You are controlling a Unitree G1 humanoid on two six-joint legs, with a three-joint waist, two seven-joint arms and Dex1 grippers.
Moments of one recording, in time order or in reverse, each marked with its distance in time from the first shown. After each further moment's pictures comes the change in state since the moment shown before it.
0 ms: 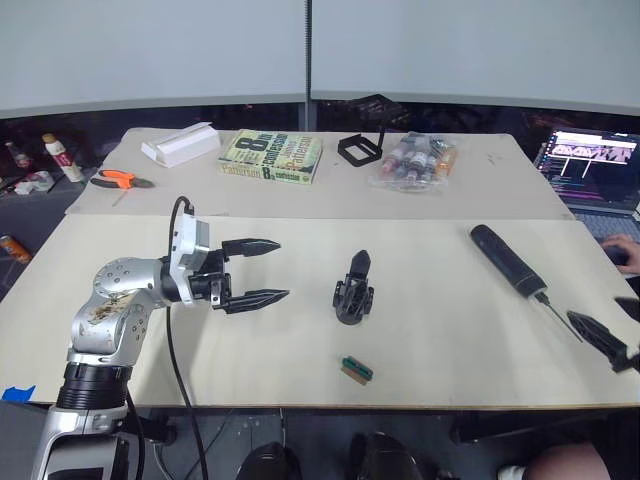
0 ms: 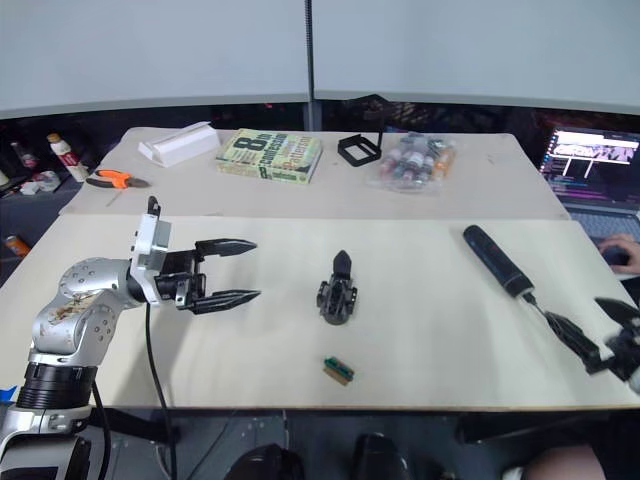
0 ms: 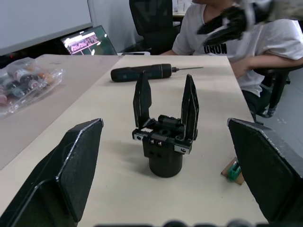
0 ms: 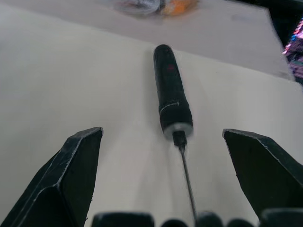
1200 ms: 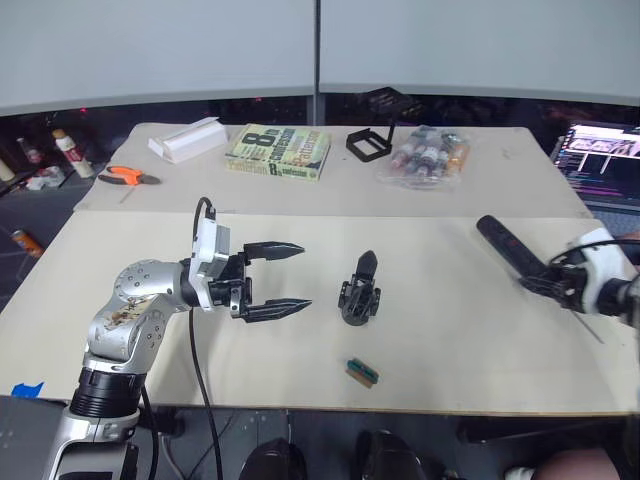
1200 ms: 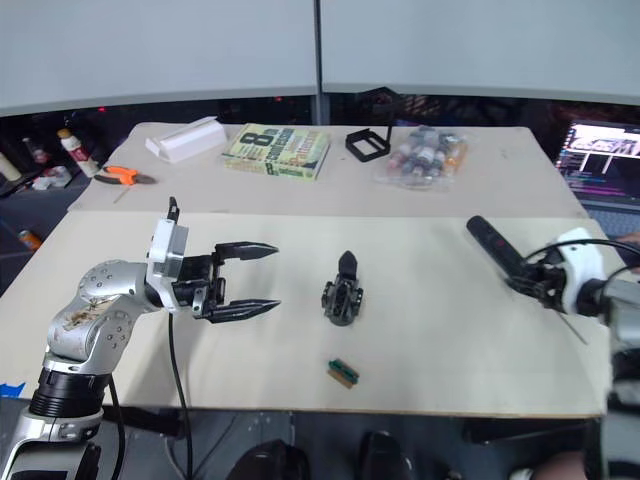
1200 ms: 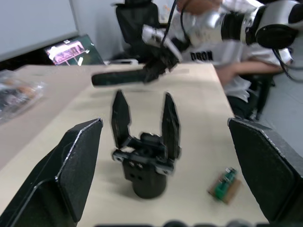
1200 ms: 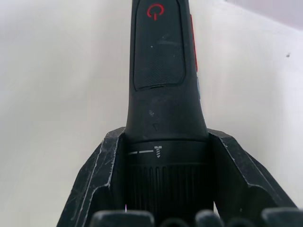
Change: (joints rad) left arm 0.037 -0.020 -0.062 -0.127 -0.041 0.011 0.010; right arm -0.407 -0.060 0.308 0.338 -0.222 0.033 0.207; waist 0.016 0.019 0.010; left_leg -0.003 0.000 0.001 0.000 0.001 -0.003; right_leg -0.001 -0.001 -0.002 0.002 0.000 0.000
